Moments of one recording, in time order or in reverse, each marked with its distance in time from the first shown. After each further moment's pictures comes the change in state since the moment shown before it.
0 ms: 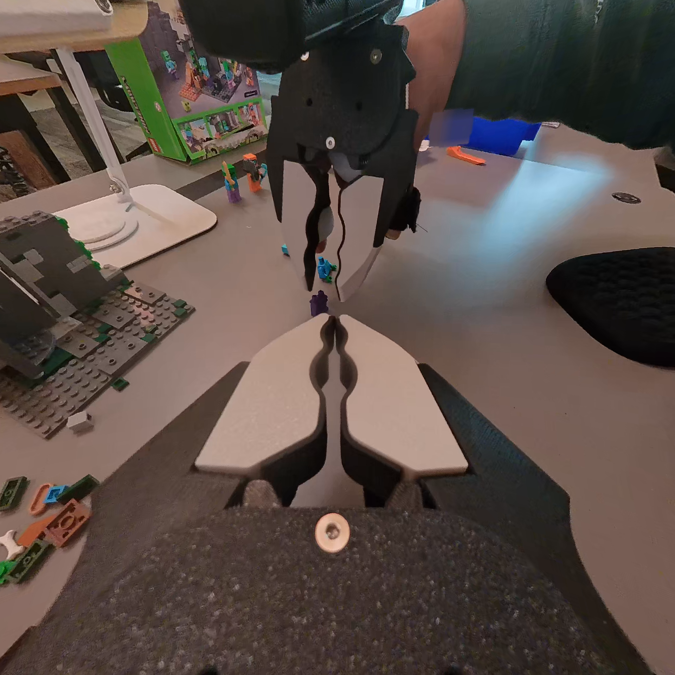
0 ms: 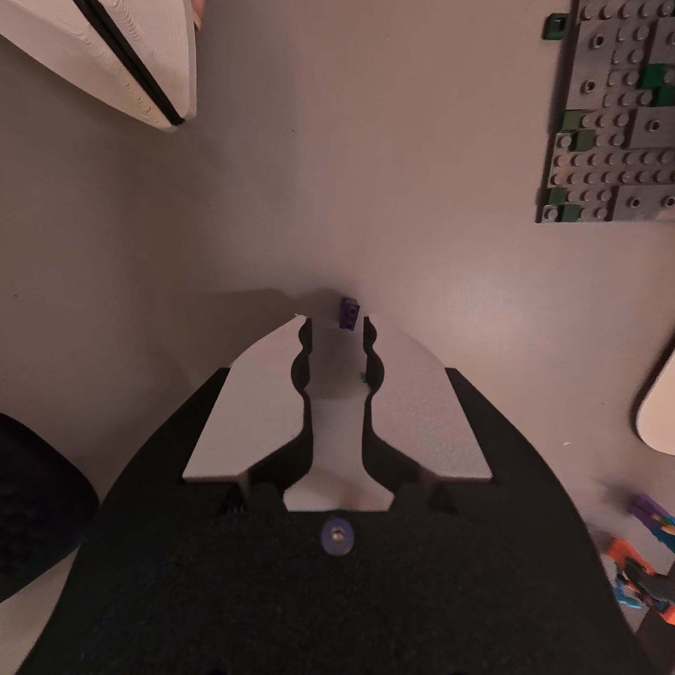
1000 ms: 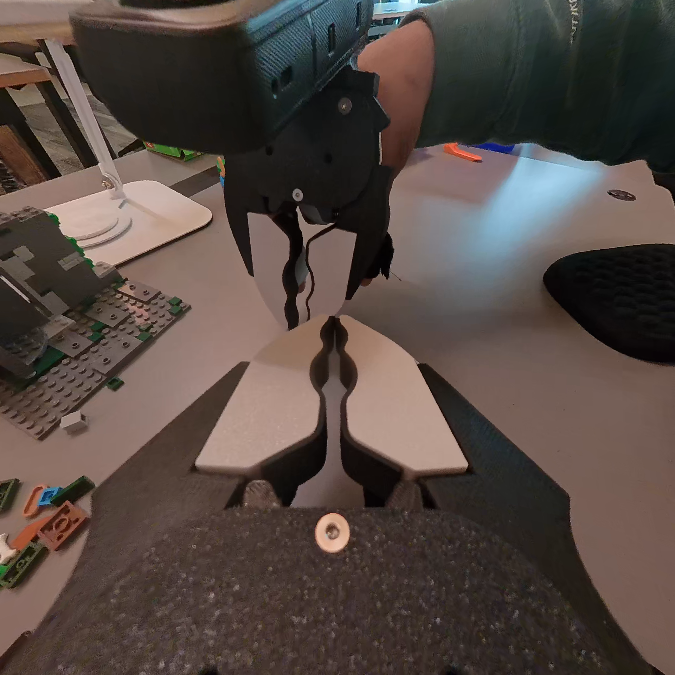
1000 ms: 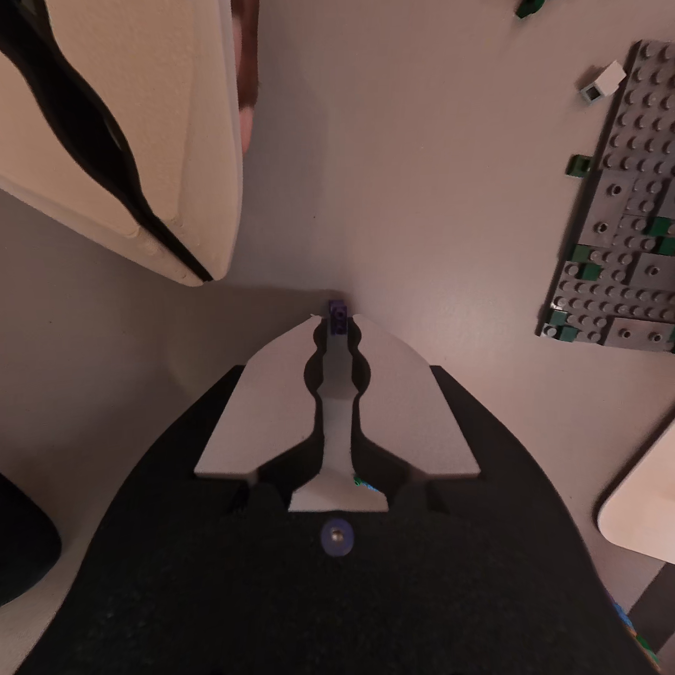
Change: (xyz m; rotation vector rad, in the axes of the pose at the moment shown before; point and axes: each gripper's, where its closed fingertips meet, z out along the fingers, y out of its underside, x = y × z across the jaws) left arm 0.001 0.002 0.001 -0.006 0.013 -0.002; right arm -0.004 -0.038 0.026 -0.019 -0.012 -0.135
